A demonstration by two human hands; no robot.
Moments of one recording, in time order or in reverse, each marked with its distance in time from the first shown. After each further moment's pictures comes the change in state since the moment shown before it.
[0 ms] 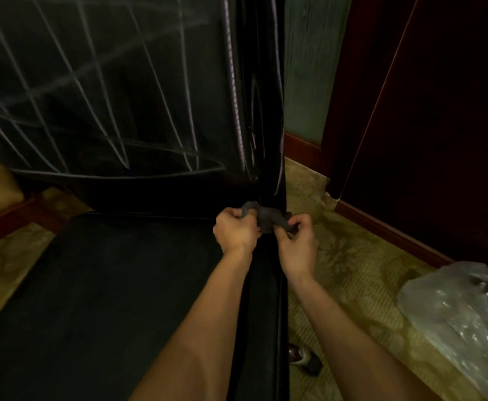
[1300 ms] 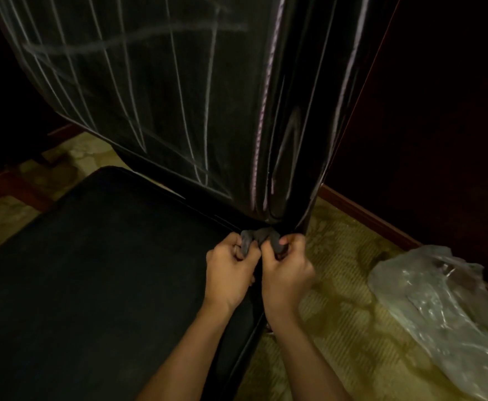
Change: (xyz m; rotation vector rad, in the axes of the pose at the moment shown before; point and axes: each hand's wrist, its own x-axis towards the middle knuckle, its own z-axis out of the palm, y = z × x) left_hand -0.090 -0.052 -0.039 0.196 -0.297 0.251; right_hand -0.078 -0.003 -0.044 -0.303 0.270 -0.198
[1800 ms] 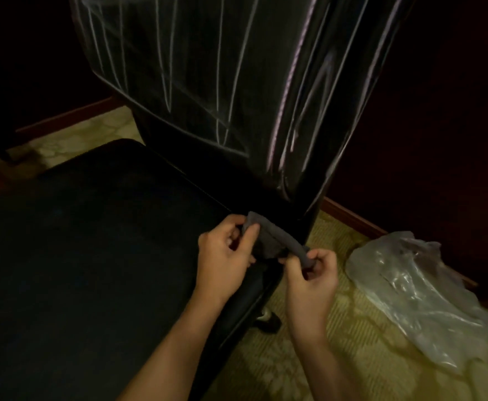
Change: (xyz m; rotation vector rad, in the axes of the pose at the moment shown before) left_hand -0.056 -0.025 -0.021 -0.130 -0.056 0.333; right_hand -0.073 0.034 -0.070 0.495 -0.023 0.184
